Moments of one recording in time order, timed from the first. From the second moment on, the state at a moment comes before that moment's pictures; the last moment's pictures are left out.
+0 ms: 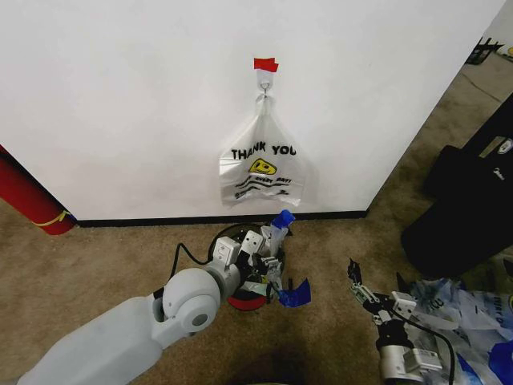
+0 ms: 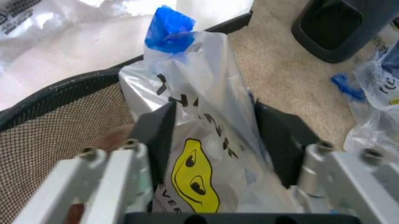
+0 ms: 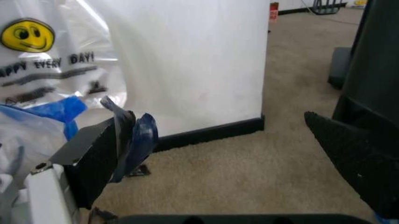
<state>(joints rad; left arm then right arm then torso) 0.68 -0.84 0.36 -2.13 -1.03 0.57 -0.49 -1.74 1.47 0.57 2.06 0.22 0.22 0.13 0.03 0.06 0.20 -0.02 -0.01</state>
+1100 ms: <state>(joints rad) 0.75 -0.83 0.31 -2.18 -1.08 0.57 -0.52 -1.36 1.12 0.25 2.07 0.74 -0.28 0.34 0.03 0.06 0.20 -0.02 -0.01</state>
